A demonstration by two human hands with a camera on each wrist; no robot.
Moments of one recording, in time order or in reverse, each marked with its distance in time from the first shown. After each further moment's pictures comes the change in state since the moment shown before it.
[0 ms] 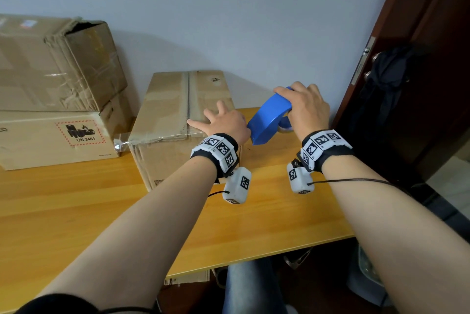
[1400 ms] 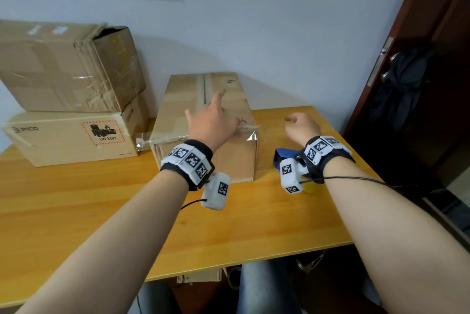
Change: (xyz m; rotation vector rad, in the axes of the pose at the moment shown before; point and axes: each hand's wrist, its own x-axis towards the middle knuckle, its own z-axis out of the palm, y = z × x) left_hand -0.011 -0.080 -0.028 -0.381 0.270 0.186; right_hand -0.006 -0.023 0.037 0.398 -0.486 0.492
